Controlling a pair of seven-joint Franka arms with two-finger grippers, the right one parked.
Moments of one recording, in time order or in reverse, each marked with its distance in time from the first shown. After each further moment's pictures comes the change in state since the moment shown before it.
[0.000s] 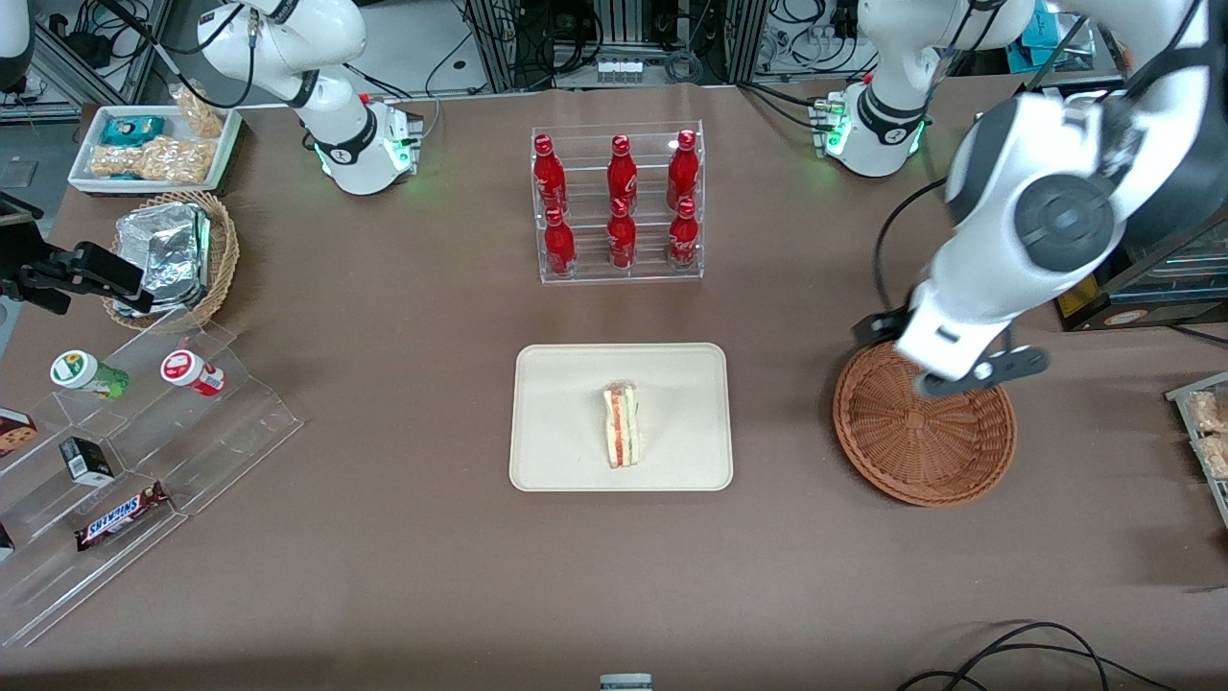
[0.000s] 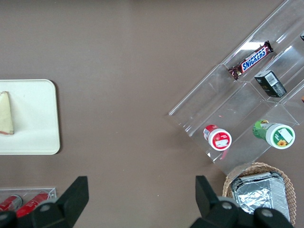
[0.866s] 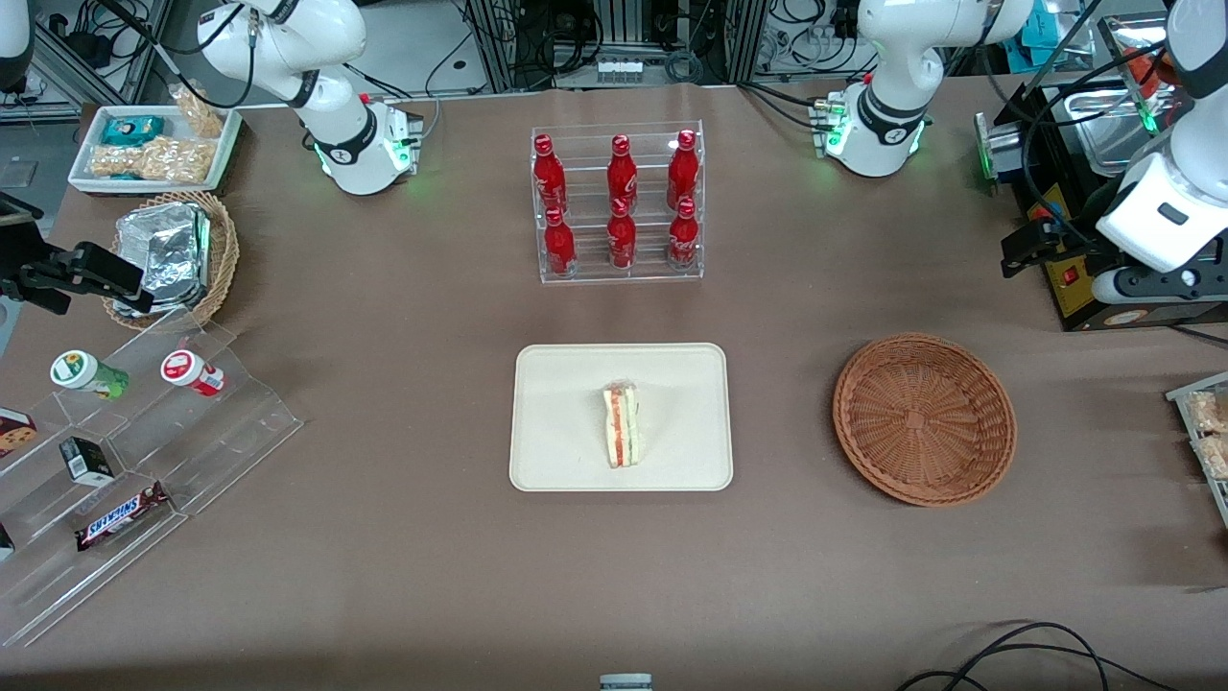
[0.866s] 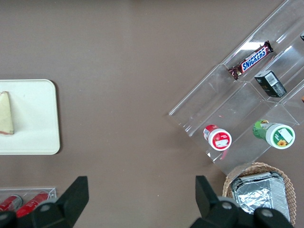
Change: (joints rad) arm 0.105 -0.181 0.122 -0.018 -0.077 -0.052 0.404
